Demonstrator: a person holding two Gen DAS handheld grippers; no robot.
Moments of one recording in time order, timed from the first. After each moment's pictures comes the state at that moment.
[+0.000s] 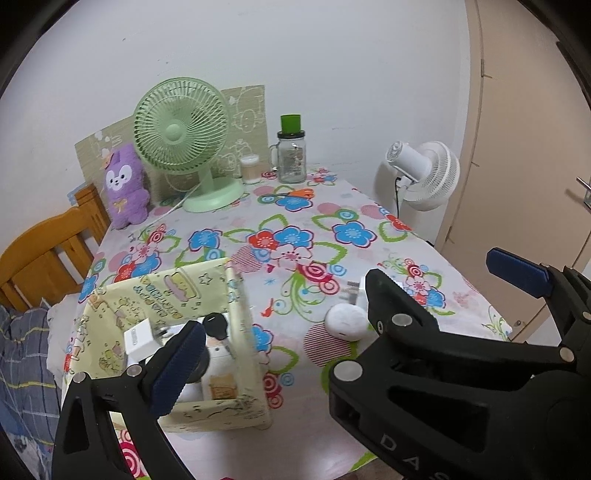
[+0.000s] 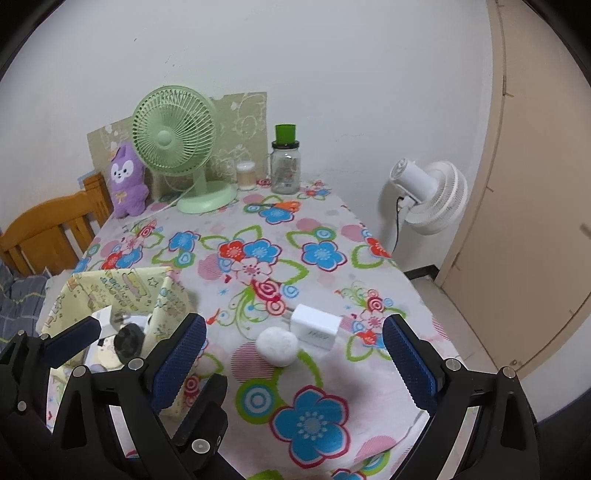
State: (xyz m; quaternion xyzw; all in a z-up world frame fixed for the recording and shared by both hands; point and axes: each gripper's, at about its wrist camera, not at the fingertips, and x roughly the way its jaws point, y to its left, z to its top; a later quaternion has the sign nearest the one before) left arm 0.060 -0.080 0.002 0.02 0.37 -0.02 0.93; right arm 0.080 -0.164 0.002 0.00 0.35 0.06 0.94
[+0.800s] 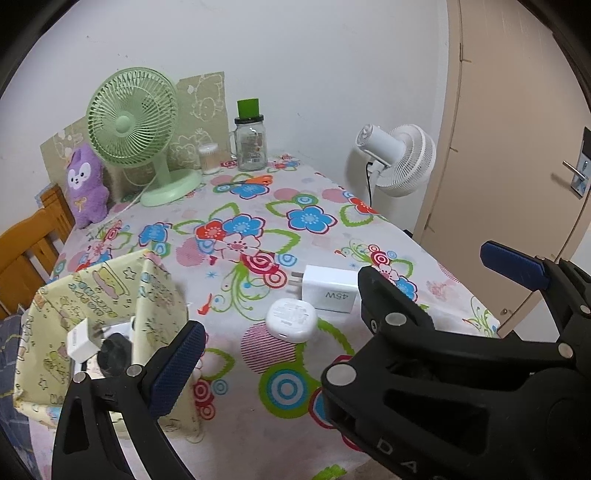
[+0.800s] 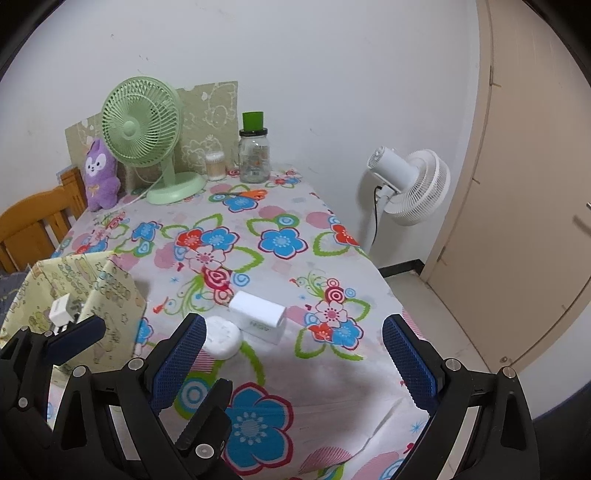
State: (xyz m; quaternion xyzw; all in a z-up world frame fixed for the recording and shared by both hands) left arm 0.080 -0.131 -0.033 0.03 0.38 -0.06 0.92; right arm 0.096 -0.213 -0.032 -0.01 0.35 0.03 0.94
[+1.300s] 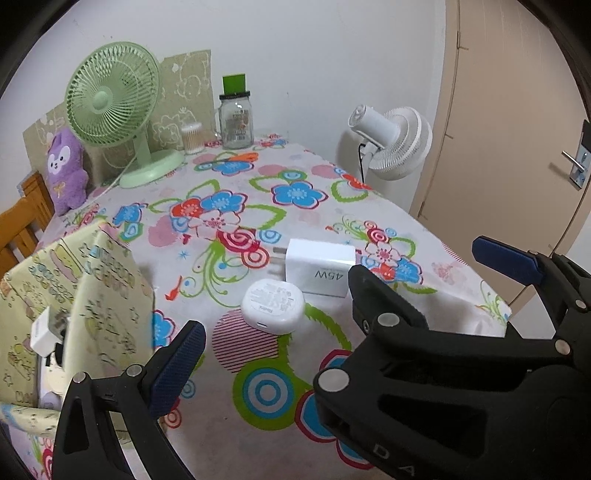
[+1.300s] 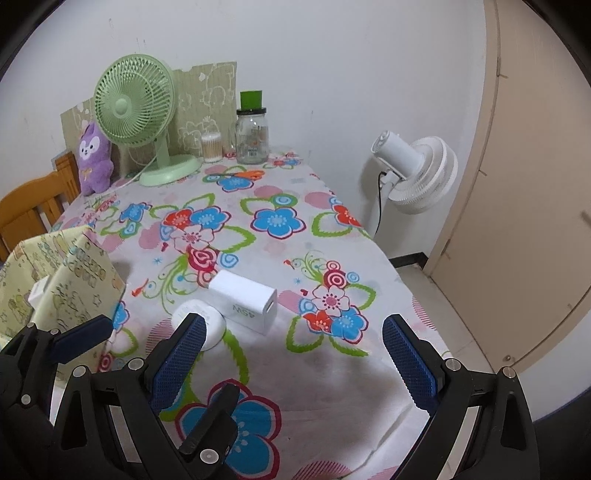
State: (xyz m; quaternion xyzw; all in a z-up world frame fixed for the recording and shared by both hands) left arm 0.098 -0.140 -0.075 0.02 0.40 -0.08 0.91; right arm 0.115 -0.219 -0.074 -0.02 0.37 0.04 0.93
